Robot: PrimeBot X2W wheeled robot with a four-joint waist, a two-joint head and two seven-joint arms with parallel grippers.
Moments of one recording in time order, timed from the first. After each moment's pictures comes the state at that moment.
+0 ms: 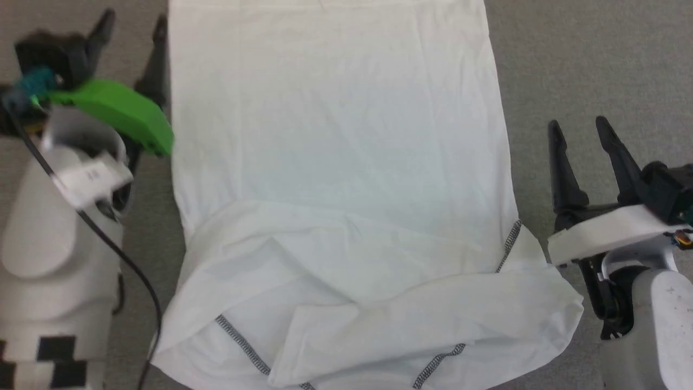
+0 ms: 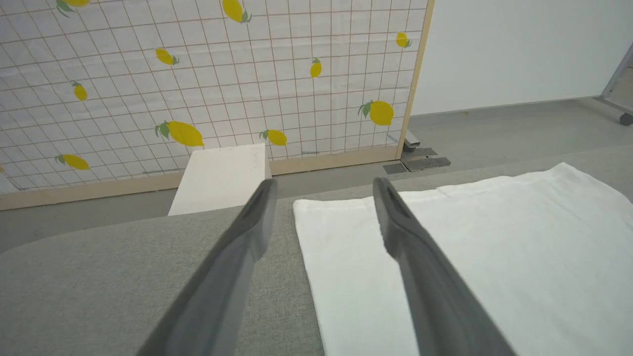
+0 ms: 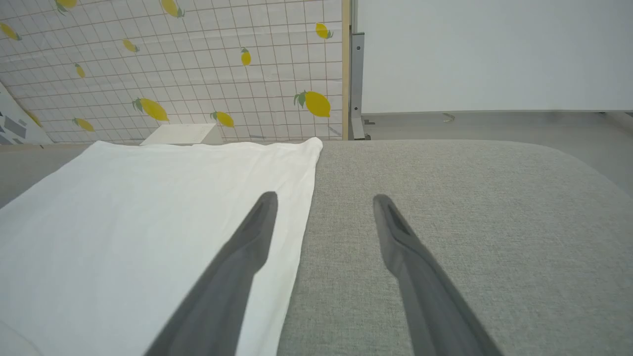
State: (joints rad) left arm -0.72 0.32 -0.11 0.33 -0.28 -0.11 0.00; right arm -0.27 -0.05 -0.07 -0.03 0.14 0.13 0.02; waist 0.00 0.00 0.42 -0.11
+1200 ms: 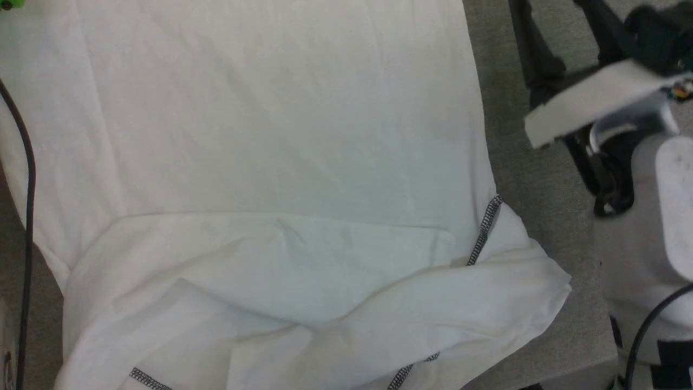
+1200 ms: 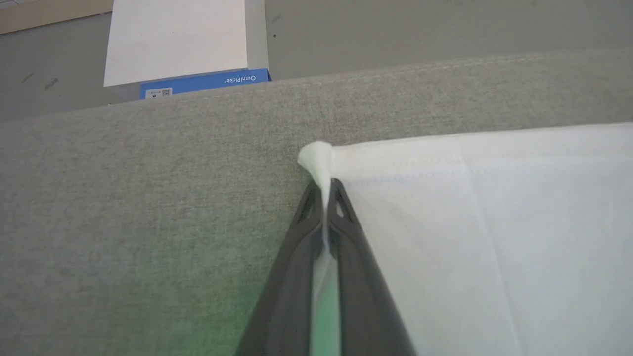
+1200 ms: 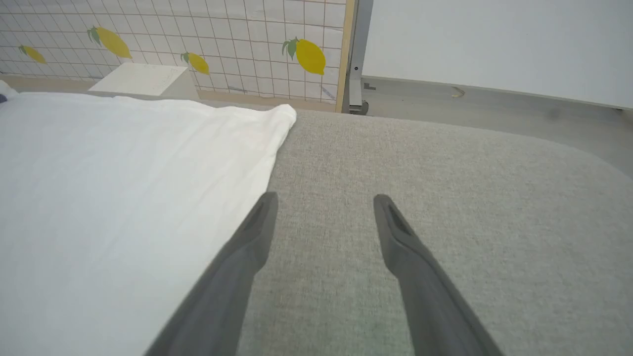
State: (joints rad) left arm -1.12 0.50 -0.13 0.33 -0.30 0.07 0.82; right arm -0.67 -0.10 0.08 0.07 0.19 0.13 0.13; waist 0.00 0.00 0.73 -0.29
